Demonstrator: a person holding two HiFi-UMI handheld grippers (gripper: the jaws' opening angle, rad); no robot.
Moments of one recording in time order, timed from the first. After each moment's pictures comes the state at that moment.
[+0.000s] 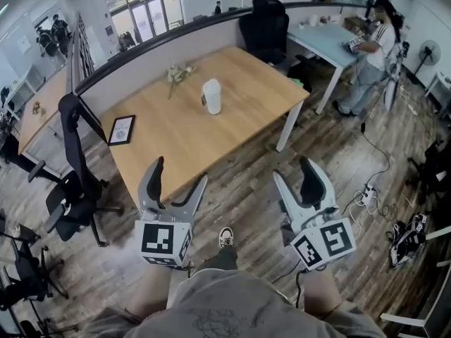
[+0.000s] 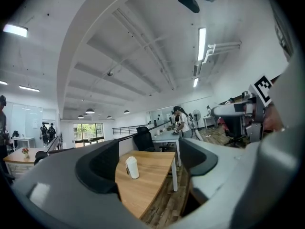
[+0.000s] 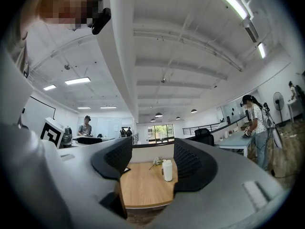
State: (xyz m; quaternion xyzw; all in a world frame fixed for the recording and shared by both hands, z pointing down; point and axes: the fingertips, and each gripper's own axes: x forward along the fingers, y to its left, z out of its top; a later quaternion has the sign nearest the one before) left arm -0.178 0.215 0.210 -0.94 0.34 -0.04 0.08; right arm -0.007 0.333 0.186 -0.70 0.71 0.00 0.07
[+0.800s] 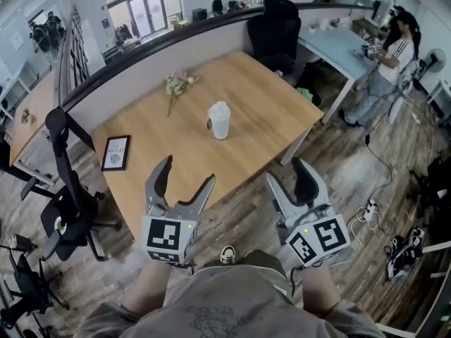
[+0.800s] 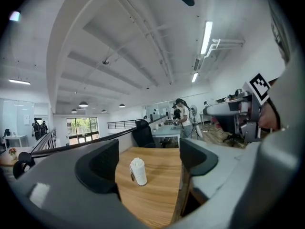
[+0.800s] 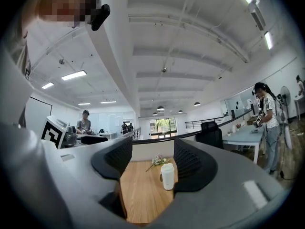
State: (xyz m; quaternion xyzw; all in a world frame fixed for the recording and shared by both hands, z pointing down) left arm -0.112 0.024 0.234 -0.95 0.31 -0.07 0.07; right arm 0.035 0.125 0.204 -0.69 0.72 -0.03 0.04
